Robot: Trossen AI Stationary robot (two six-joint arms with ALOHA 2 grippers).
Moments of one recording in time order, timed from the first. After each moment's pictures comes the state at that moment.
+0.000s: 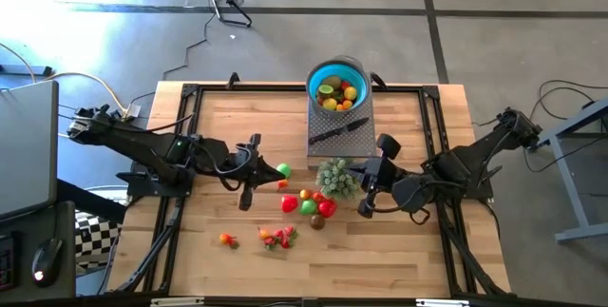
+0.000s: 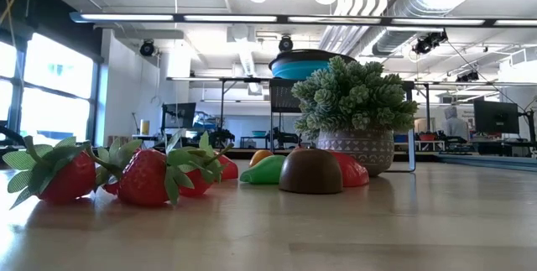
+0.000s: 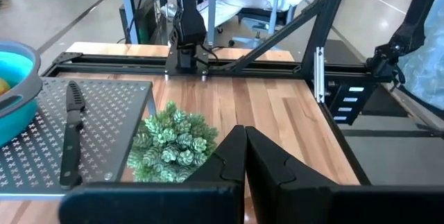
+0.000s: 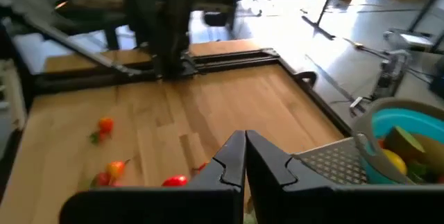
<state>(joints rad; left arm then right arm) -0.28 1.10 1.00 -0.13 -0.20 -0.14 0.53 1.35 1.39 -0.61 0.82 0.36</state>
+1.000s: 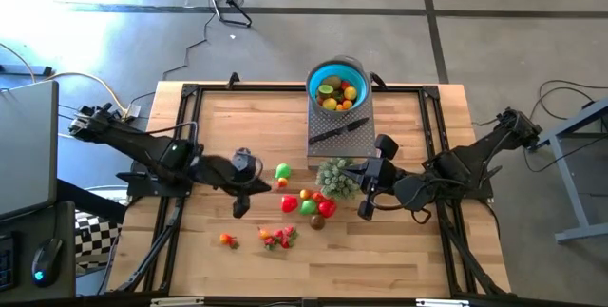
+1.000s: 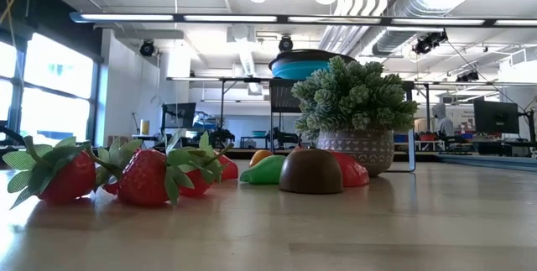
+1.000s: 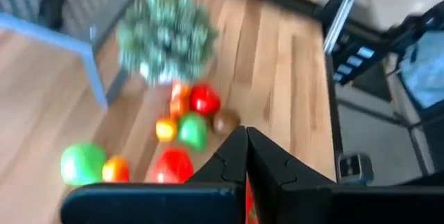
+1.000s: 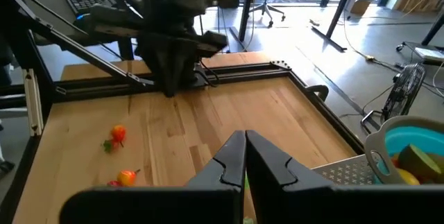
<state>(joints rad) -0.36 1.10 1.04 -0.49 -0.26 -0.58 0.53 1.35 1.39 -0.53 0.81 0.31</state>
